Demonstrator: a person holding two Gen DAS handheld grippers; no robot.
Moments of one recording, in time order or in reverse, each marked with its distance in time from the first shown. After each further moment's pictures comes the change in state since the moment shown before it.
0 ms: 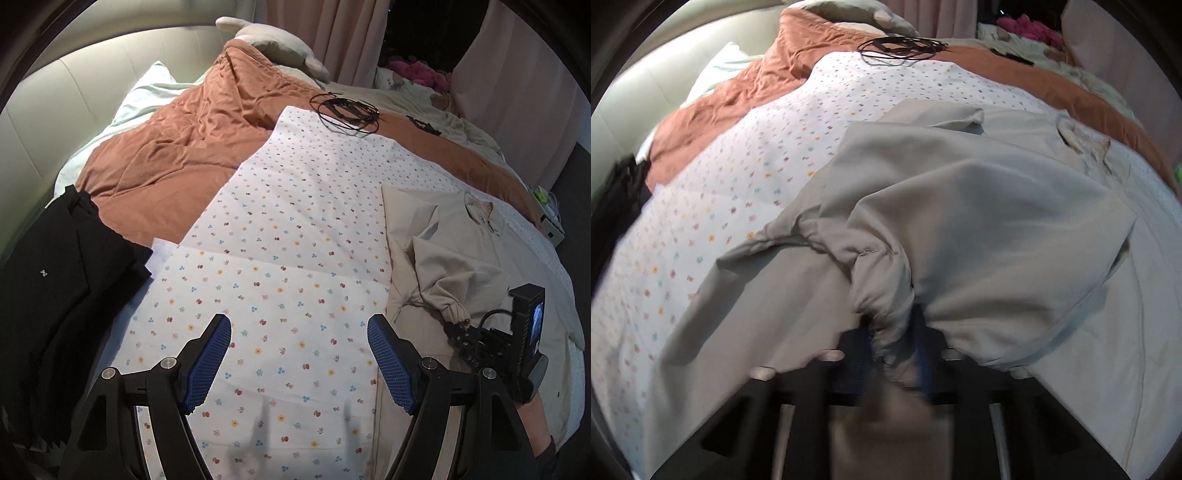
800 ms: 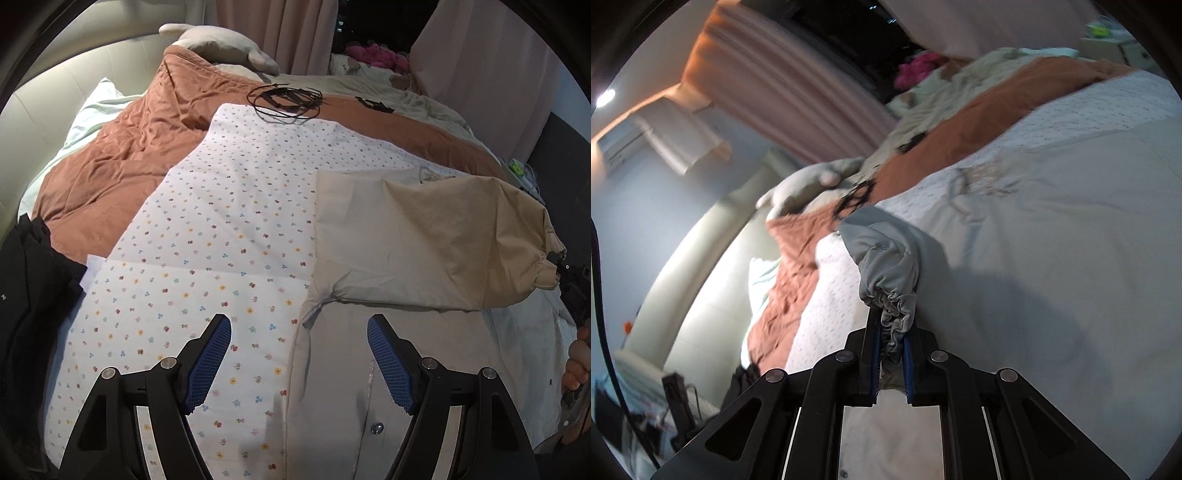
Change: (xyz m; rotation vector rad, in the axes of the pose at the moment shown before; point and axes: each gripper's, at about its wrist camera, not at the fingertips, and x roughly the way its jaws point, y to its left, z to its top) left arm 0.026 -0.099 -0.004 0.098 0.021 -0.068; right arm -0.165 -0.224 -0.021 0.620 -0.400 0.346
